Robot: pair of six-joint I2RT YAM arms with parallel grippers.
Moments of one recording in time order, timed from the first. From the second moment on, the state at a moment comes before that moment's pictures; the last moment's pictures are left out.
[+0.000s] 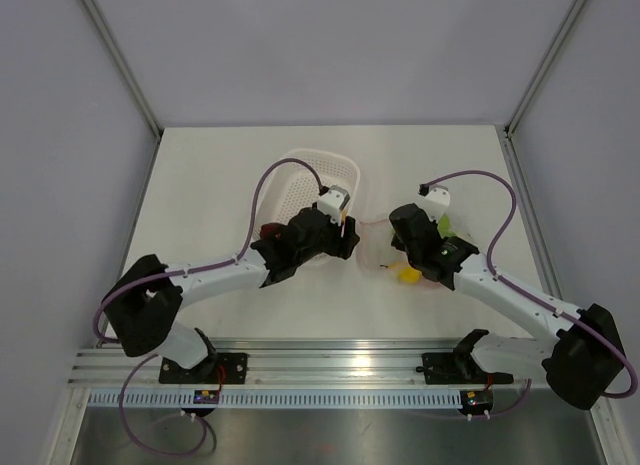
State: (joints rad) left arm -0.90 1.47 0.86 0.19 -0.14 -0.32; right arm 0.69 1.16 0.80 -0.38 0.61 0.77
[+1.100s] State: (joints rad) left arm -1.06 1.76 0.86 0.61 -0.03 -0.04; right arm 0.69 0.92 0.68 -0.28 0.55 0.74
